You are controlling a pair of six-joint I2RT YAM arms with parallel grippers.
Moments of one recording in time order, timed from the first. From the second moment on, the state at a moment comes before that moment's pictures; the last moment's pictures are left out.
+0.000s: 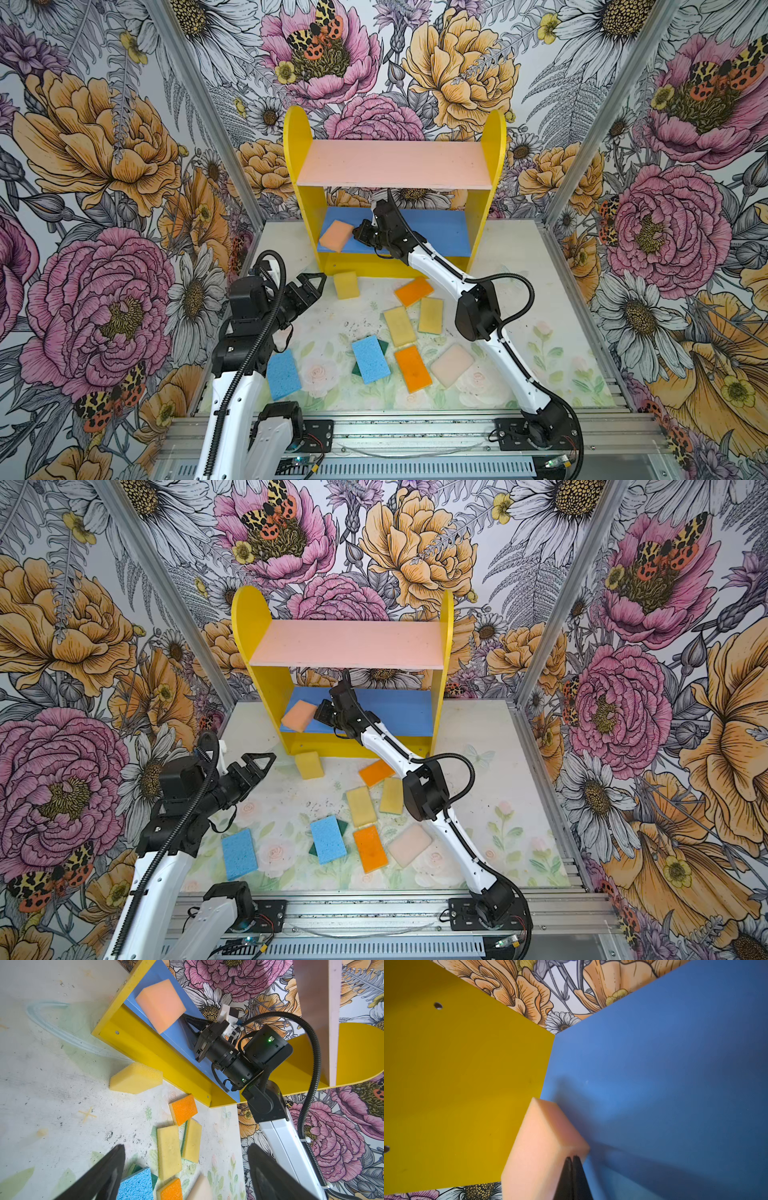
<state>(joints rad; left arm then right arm) 0.07 0.74 0.81 -0.53 0.47 -0.75 0.66 2.68 2.62 -0.36 -0.21 0.90</state>
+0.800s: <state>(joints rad) 0.07 0.73 0.81 -0.57 0.46 -0.72 0.70 2.78 2.77 -0.29 -0.28 0.91</state>
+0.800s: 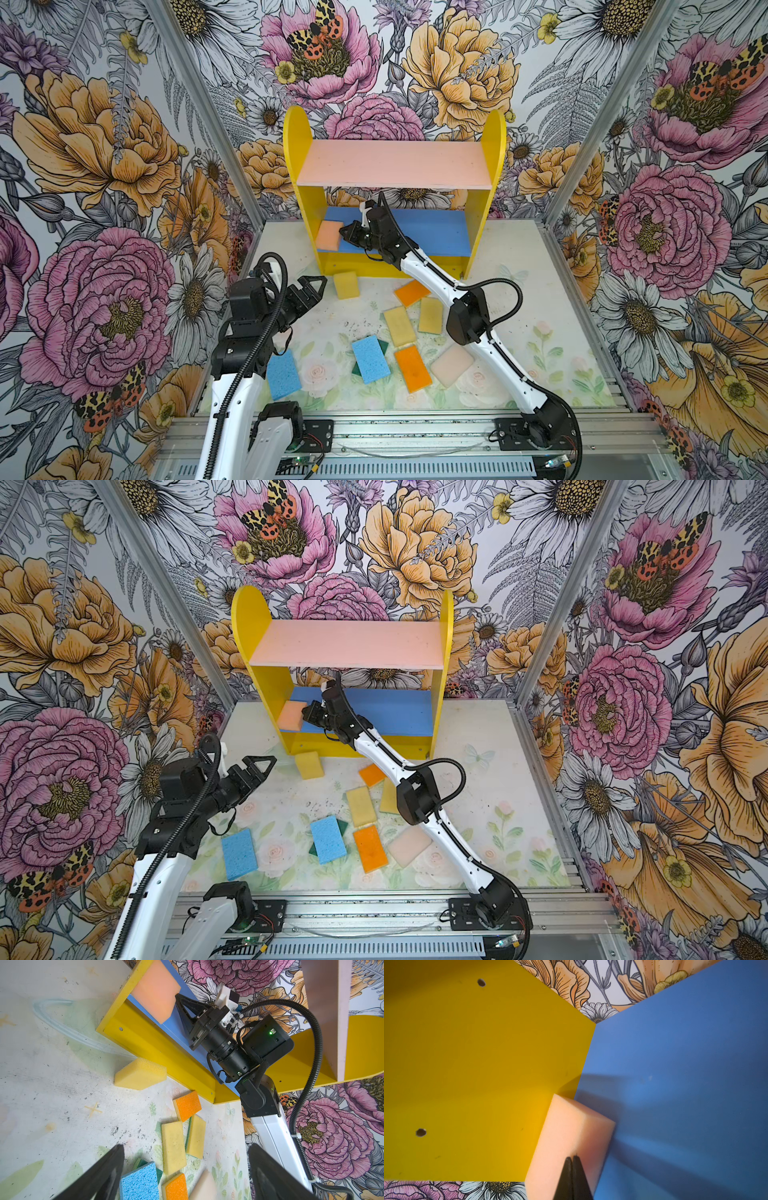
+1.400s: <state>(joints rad) 0.07 0.74 0.77 -0.58 0.46 -0.71 0.69 2.30 2.25 -0.36 -0.33 0.67</state>
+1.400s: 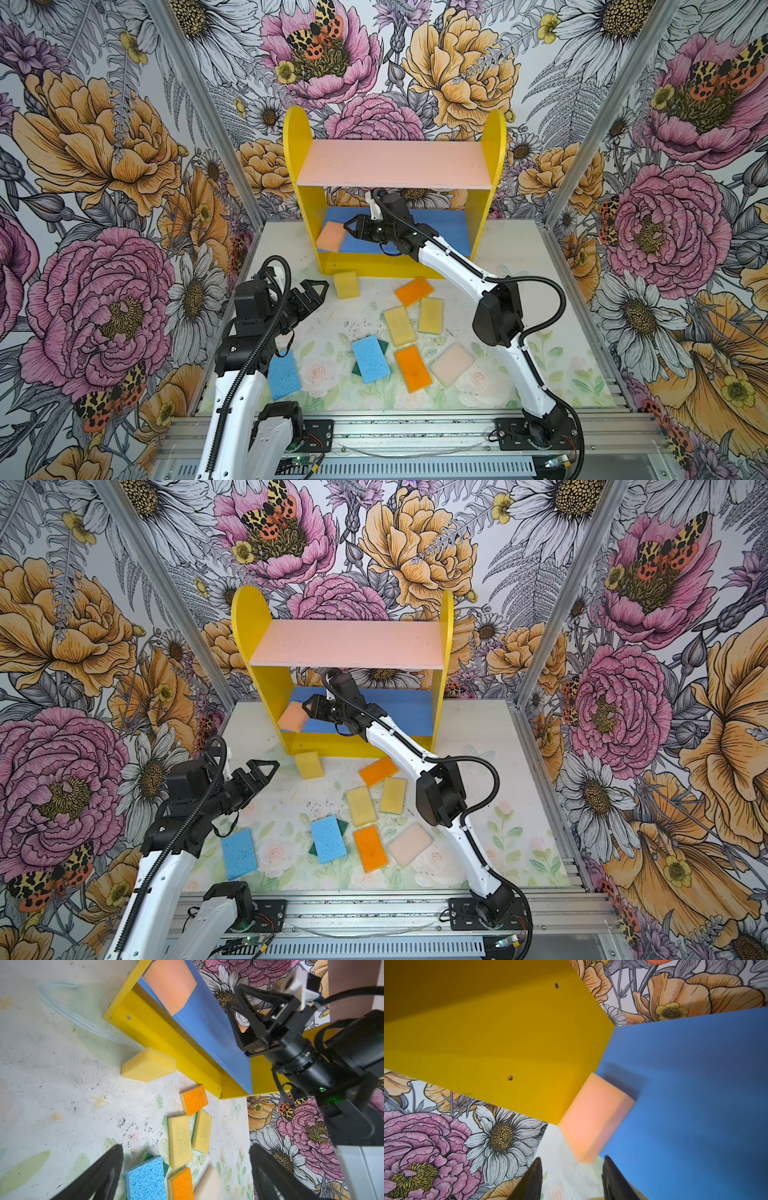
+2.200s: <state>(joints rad) -0.30 0.70 0.51 -0.49 0.36 -0.90 0.84 1.67 1.09 -0.47 -0.39 0.59</state>
